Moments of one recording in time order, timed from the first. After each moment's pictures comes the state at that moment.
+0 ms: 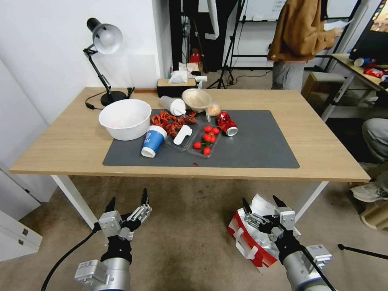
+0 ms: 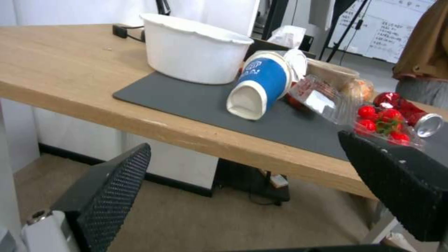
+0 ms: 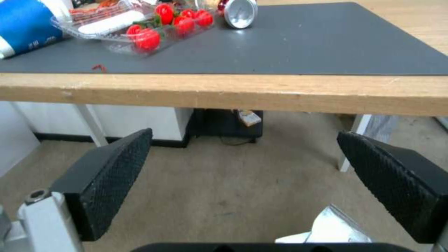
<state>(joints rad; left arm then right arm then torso) 1.92 -1.61 -0.46 -2.31 -0.24 -0.07 -0.09 -1.85 1.49 0.58 2.29 0.12 -0.16 -0.13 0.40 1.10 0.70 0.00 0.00</state>
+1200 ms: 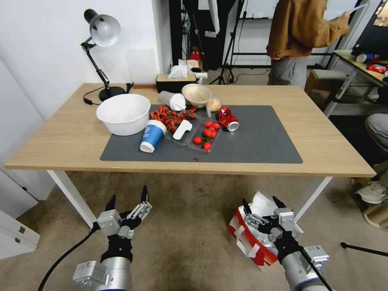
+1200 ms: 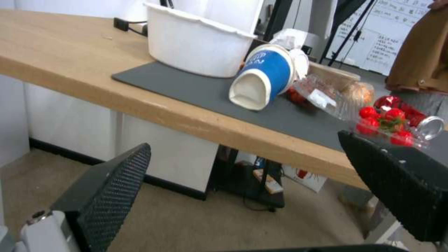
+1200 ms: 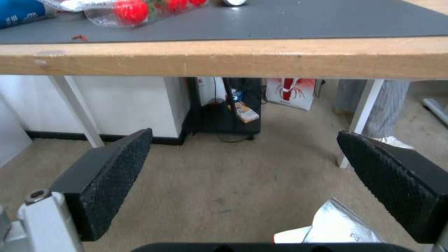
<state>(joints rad) 1.91 -1.61 -0.45 -2.31 -0.27 -0.10 -0.09 -1.84 1.49 0.58 2.27 0.12 -0.15 -0.13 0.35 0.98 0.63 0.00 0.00</state>
